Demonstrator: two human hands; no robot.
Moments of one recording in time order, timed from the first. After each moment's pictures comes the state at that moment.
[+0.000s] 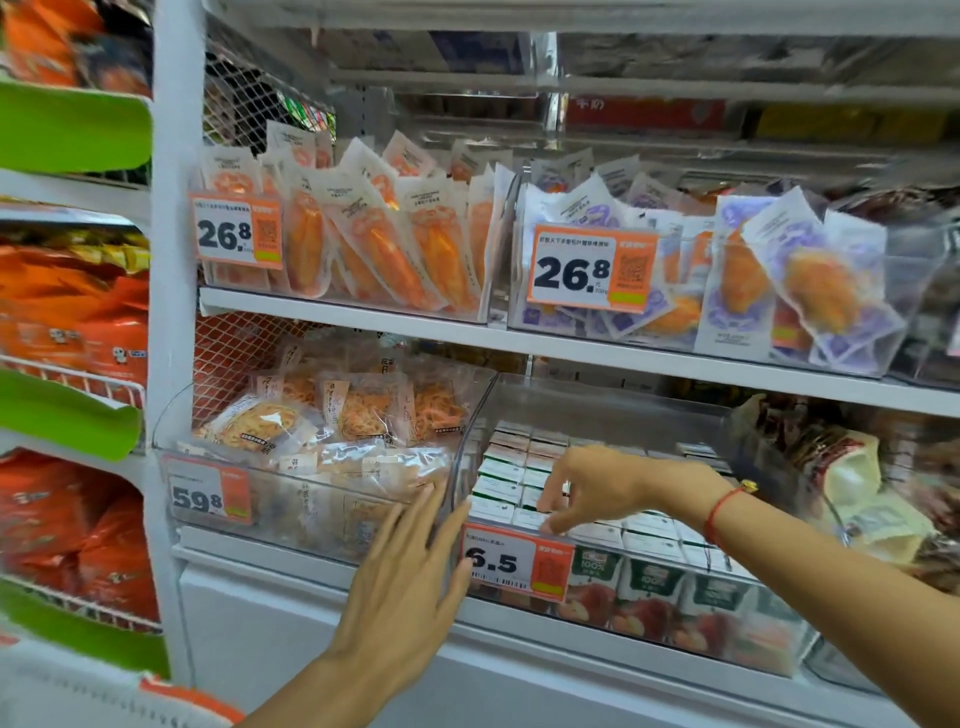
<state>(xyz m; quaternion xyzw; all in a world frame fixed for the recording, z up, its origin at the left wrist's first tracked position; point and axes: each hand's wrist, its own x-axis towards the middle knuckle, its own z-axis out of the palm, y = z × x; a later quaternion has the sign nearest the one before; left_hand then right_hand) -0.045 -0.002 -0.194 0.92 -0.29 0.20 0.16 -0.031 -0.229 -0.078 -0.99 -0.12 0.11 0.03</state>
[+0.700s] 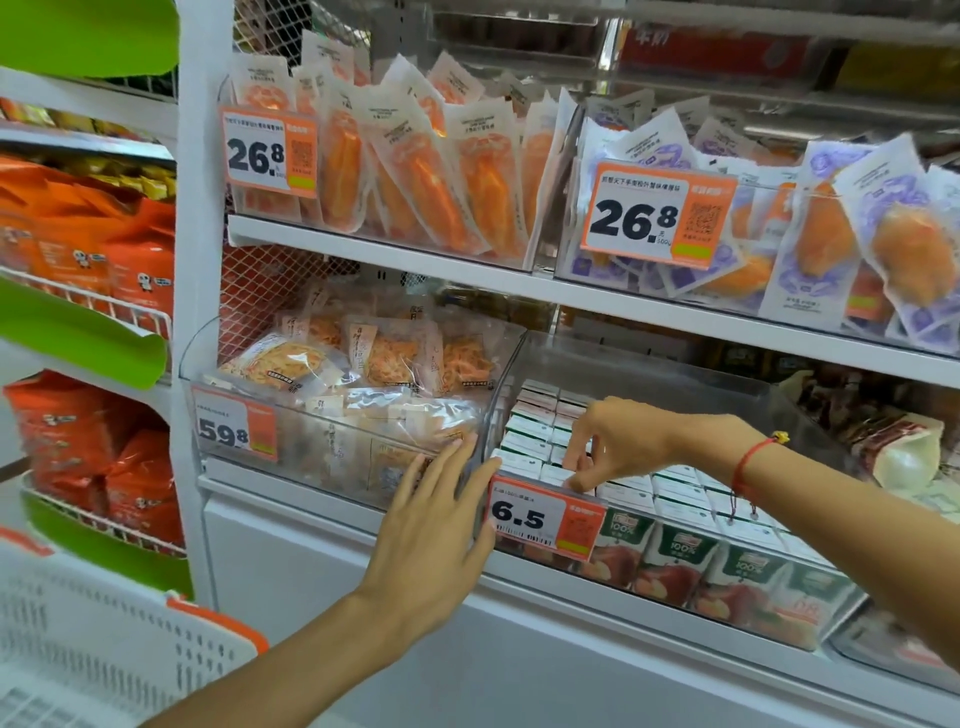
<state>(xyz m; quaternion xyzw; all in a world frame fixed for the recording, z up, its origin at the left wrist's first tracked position) -0.041 0.001 -0.199 0.92 -0.29 0.21 0.17 -0.009 -0.230 -0.079 -0.98 -0.16 0.11 0.01</state>
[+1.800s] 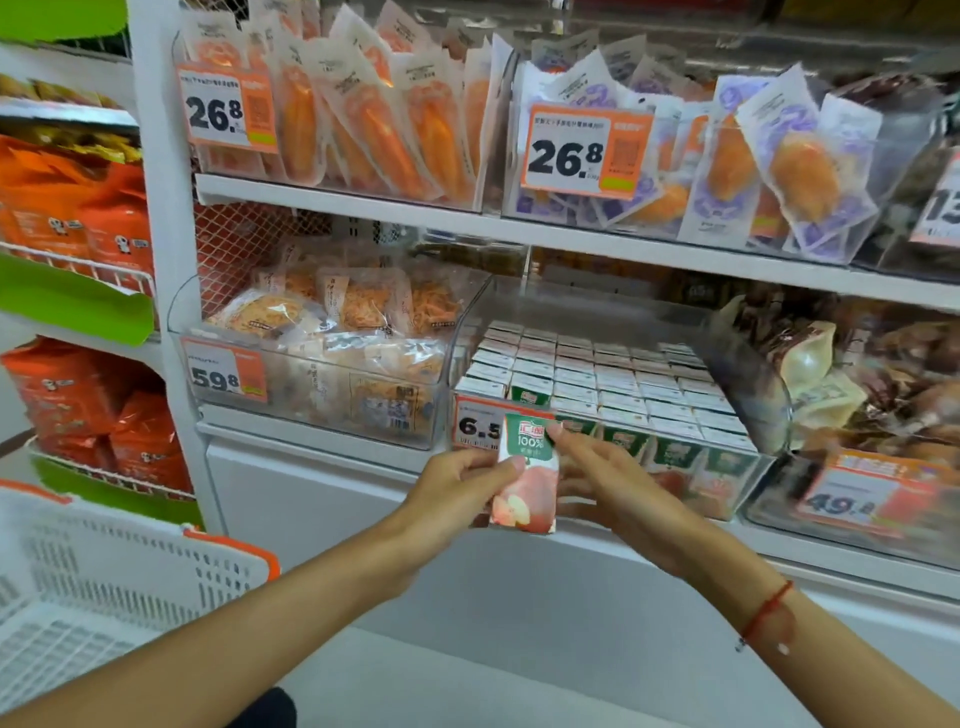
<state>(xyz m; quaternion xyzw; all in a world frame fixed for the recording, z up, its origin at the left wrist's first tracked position) -0.126 -0.016 -0.159 0.69 -0.16 -0.21 0.68 -0.162 -0.187 -0.145 -0.77 0.03 0.02 0.64</state>
